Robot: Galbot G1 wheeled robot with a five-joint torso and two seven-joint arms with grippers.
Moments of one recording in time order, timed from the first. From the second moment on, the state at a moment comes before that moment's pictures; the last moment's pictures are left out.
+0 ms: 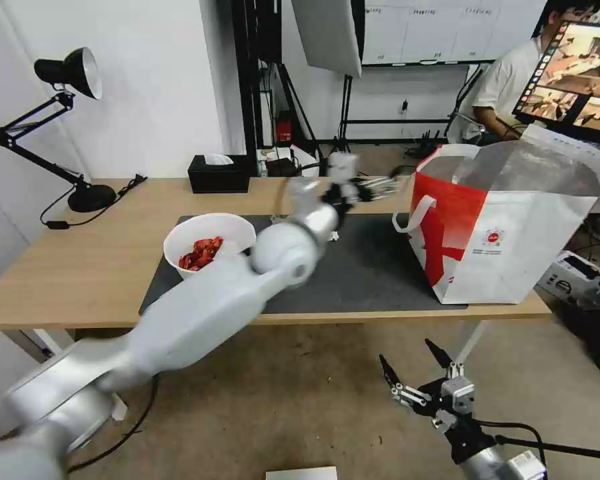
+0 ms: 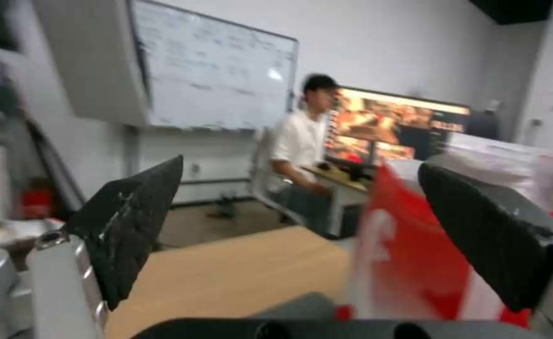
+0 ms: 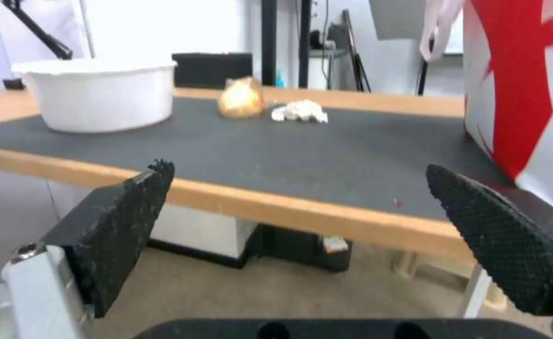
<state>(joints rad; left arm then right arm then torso) 0.36 -1.06 0.33 -1.79 -0.89 0.02 -0.31 -1.87 1.17 0.56 2.17 0.31 0.26 -0.16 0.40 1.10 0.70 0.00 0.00</state>
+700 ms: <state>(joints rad) 1.25 -0.87 -0.30 -2.09 -0.56 -0.10 -0.18 -1.82 1.16 0.49 2.17 0.27 0.28 -0.11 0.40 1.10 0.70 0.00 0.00</state>
